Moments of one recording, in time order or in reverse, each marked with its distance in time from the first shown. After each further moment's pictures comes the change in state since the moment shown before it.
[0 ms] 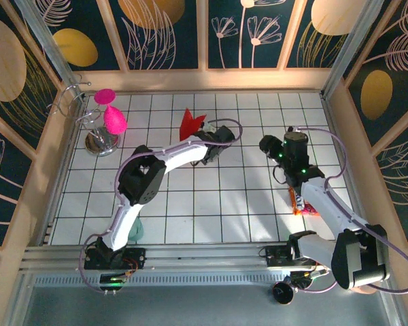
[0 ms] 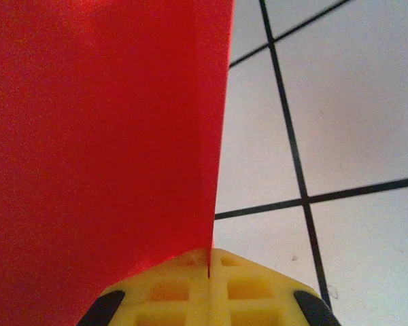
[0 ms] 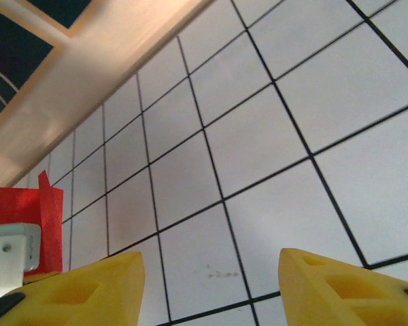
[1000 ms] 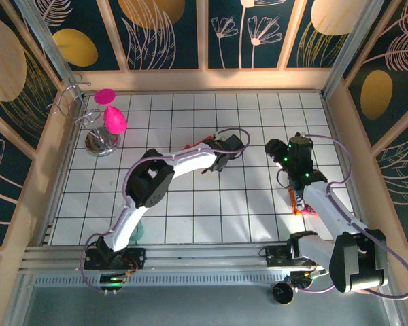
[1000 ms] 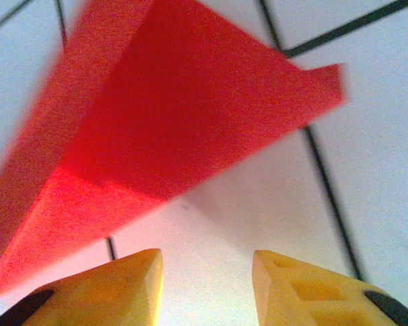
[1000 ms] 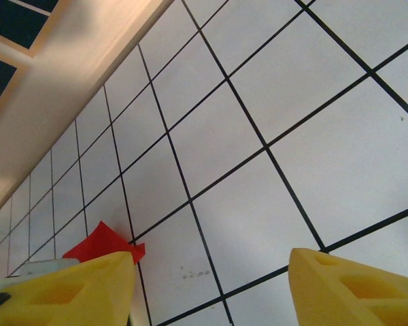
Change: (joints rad) left arm -0.071 0.000 -0.013 0.064 0.372 -0.114; right arm -0.056 -0.028 -0.053 -0.006 -0.003 0.047
